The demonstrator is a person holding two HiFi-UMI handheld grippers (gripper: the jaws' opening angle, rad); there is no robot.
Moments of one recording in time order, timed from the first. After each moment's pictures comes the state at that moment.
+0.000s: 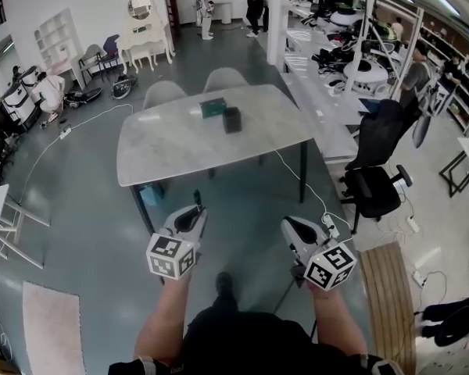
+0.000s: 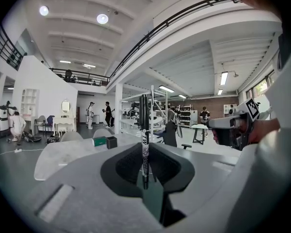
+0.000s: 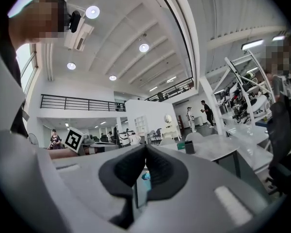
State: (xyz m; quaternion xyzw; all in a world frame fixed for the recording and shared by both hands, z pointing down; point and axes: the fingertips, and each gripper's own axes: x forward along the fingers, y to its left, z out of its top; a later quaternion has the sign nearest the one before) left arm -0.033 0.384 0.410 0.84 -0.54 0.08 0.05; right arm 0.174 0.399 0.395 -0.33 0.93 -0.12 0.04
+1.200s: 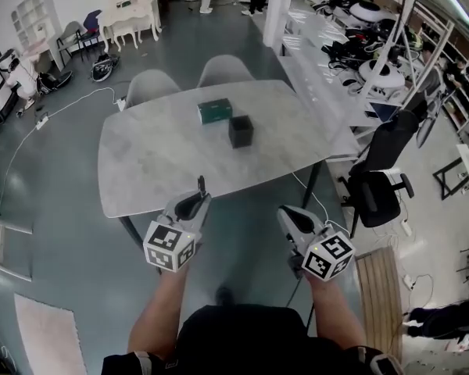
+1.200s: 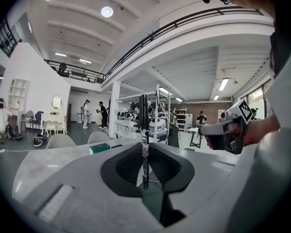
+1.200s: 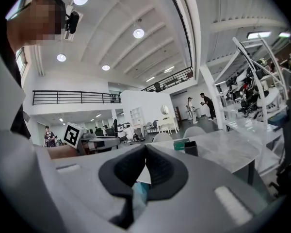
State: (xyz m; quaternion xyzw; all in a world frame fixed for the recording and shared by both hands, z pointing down) left arm -0.161 0.090 0.429 0.87 -0.49 0.06 0.06; right arm 0.017 0.109 0.424 -0.34 0.93 -0.14 -0.02
